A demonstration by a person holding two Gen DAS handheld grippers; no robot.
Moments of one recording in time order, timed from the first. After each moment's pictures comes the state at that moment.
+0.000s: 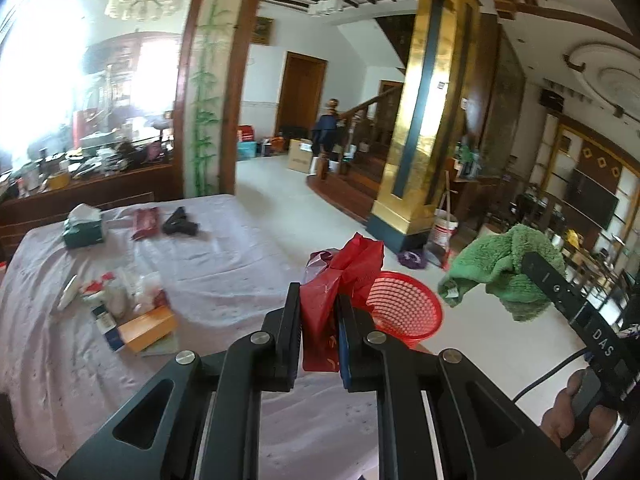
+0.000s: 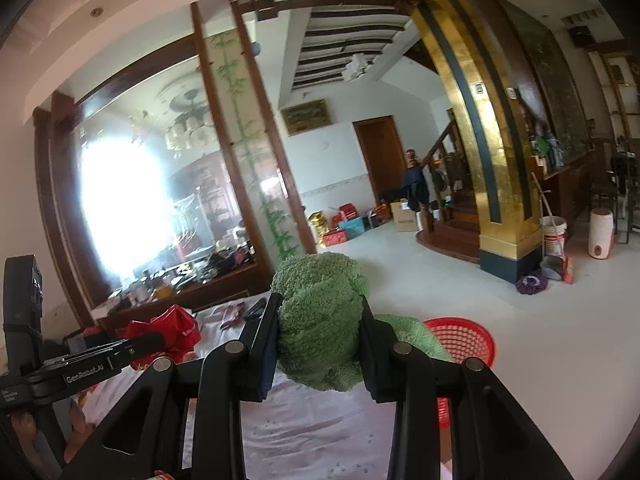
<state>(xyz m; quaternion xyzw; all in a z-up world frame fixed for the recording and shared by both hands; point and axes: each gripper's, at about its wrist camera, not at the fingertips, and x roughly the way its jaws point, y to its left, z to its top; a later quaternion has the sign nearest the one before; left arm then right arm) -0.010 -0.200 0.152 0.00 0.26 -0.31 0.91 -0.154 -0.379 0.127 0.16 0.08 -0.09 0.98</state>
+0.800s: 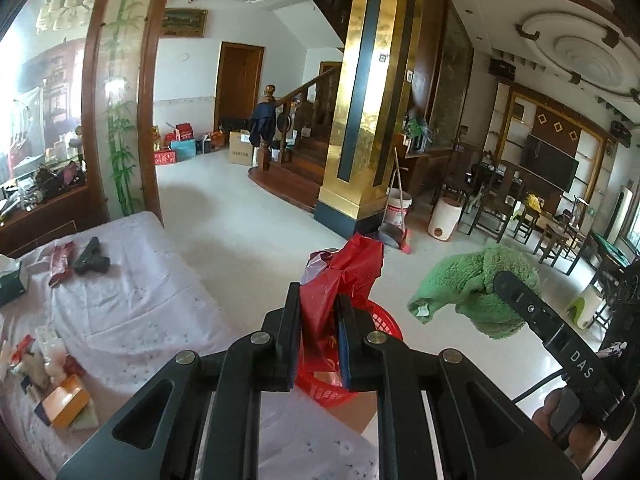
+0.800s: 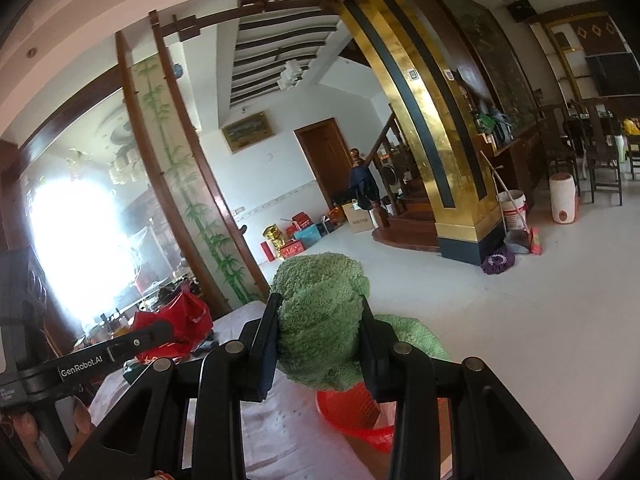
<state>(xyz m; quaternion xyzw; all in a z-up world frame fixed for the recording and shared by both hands) 0.059 -0.352 0.134 0.04 0.27 -0.41 0.87 -0.123 -0.497 0.104 0.23 0.08 -0.17 0.96</state>
